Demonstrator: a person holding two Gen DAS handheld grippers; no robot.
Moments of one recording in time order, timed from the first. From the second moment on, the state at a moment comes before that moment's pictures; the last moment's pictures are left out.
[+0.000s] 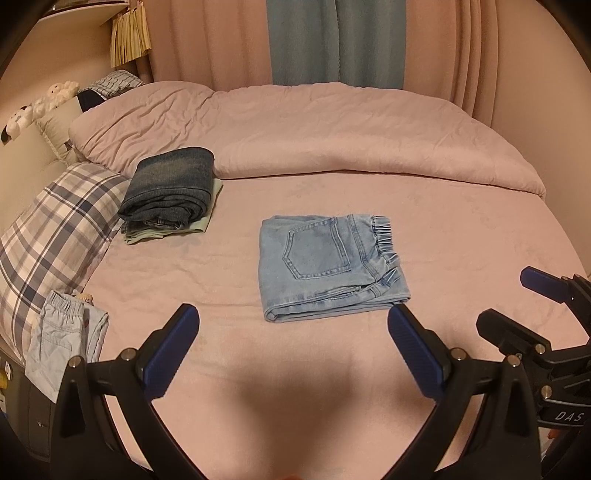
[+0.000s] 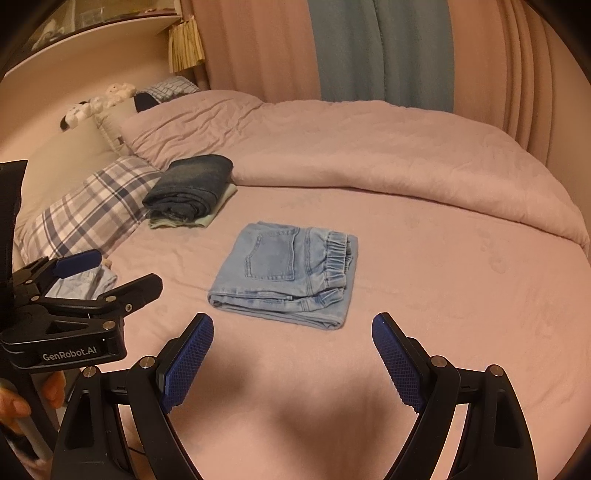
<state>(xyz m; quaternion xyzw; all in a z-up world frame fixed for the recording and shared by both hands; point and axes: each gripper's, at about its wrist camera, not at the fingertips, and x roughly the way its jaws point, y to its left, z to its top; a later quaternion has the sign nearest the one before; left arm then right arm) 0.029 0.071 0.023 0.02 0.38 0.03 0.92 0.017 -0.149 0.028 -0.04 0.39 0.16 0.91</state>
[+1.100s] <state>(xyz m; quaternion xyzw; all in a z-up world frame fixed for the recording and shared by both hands) 0.040 0.068 0.039 0.02 0.38 0.03 0.93 0.021 -0.136 0.050 -0.06 0.37 0.16 0.91</state>
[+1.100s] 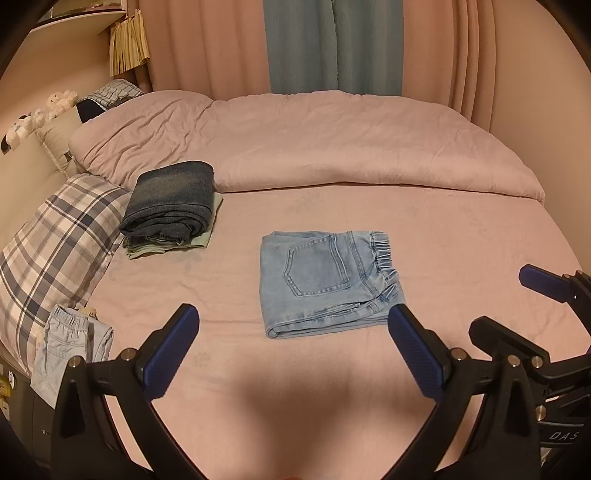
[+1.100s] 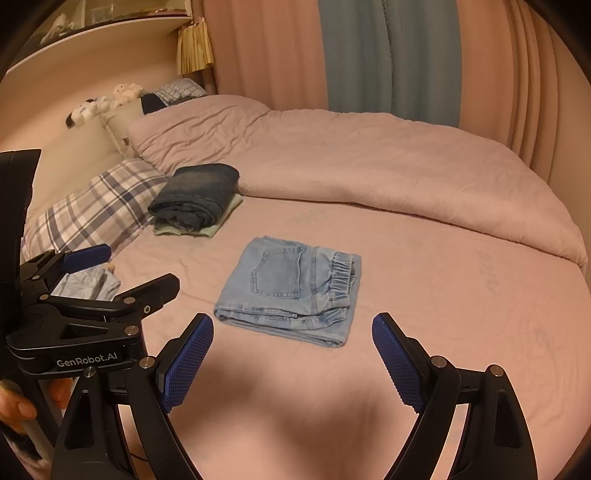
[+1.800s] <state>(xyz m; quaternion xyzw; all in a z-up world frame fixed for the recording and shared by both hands) 0.059 0.075 0.013 0.01 0.40 0.03 0.91 0.040 -0.142 0.033 -0.06 0.40 0.15 0.90</state>
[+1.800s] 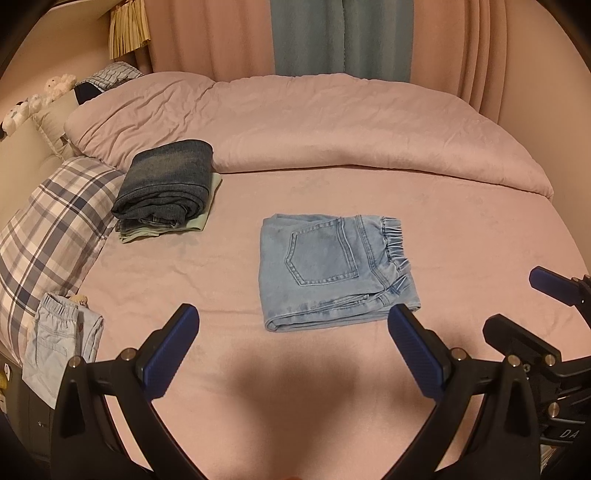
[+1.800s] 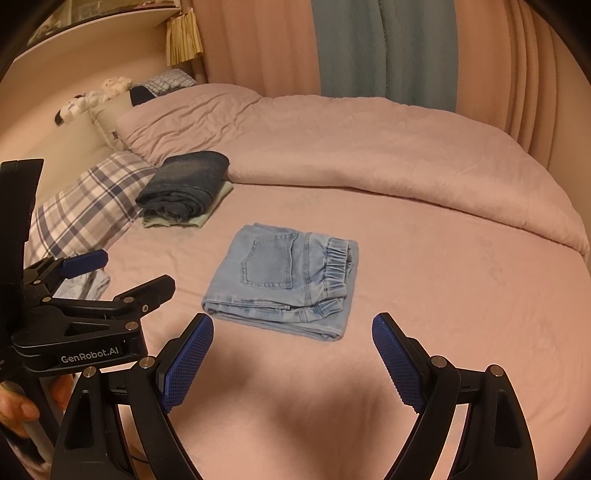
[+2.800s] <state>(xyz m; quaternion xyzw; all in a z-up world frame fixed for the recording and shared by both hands) 0.071 0.076 0.002 0.01 0.41 0.03 0.91 0.050 -0.138 0.025 -0.06 0.41 0.15 0.90</state>
